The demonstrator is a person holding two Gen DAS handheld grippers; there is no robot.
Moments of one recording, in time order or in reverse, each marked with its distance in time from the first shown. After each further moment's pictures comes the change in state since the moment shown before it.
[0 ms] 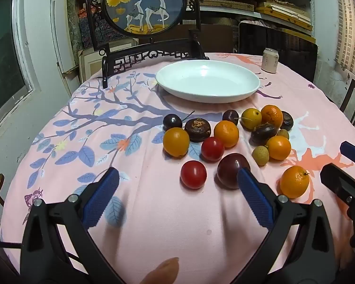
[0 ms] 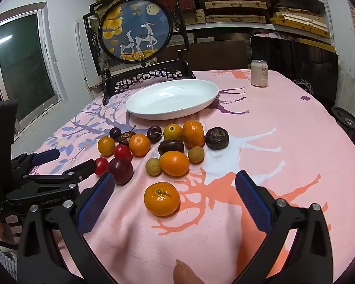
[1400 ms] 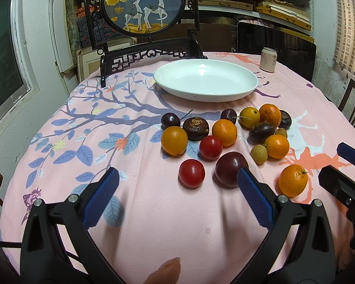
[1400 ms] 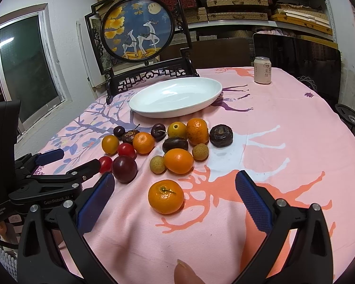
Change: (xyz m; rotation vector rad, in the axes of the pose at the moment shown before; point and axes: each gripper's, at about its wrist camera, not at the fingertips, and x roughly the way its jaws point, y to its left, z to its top) left arm 0.000 0.000 0.000 0.003 -0.001 0.004; right arm 0.000 0.001 -0.002 0.012 0.005 0.009
